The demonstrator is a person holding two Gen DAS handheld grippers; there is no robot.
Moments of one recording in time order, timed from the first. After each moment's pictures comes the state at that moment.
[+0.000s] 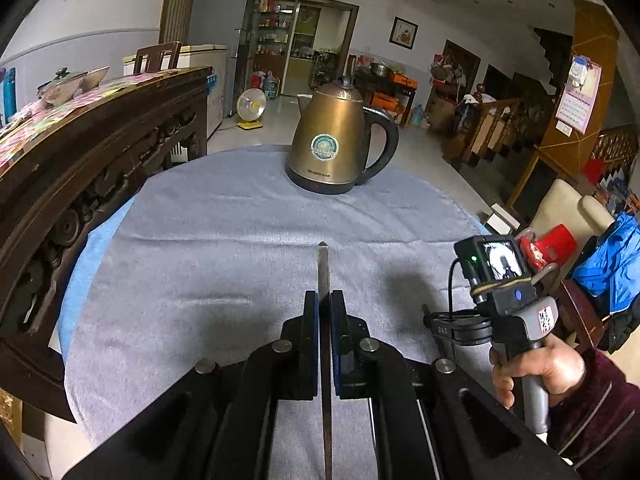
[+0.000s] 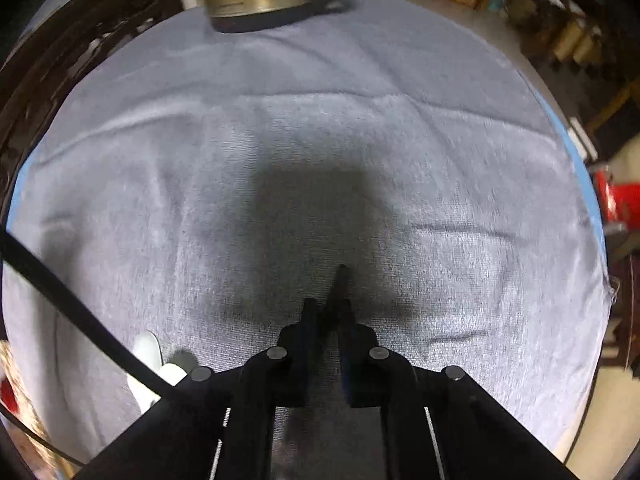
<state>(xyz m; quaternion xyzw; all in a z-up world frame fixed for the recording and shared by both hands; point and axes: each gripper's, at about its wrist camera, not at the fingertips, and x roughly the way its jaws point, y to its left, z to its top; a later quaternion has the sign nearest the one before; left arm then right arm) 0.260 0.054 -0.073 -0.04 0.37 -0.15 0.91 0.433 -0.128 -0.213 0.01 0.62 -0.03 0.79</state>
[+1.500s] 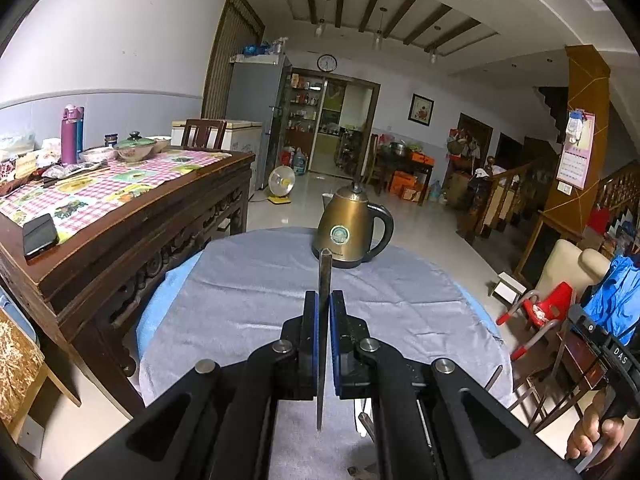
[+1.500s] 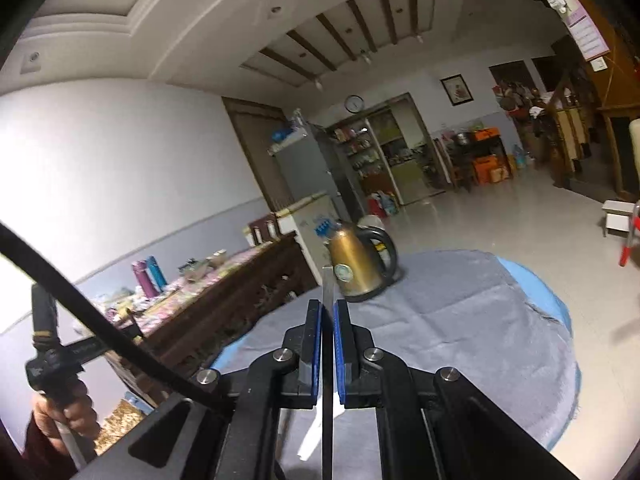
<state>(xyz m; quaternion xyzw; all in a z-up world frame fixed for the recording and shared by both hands) 0.103 0.095 0.032 -0.07 0.24 -0.09 0.96 0.119 -0.210 0.011 0.20 0.14 0.11 0.96</state>
